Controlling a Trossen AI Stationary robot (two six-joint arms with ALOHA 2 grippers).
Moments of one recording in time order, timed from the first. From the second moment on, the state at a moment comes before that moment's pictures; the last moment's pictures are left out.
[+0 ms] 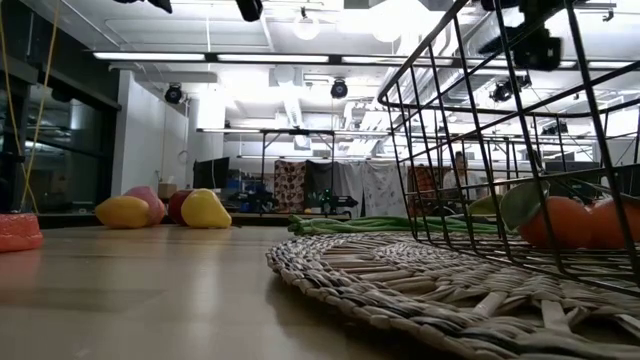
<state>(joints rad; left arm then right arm) 0.55 1.14 0.91 0.54 0.61 -0.82 0.14 0.86 0.79 -0.45 0.03 0.93</state>
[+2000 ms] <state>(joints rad) 0.23 0.73 0.52 0.36 0.06 -0.50 -0.08 0.88 0.74 0.18 -0.03 0.30</state>
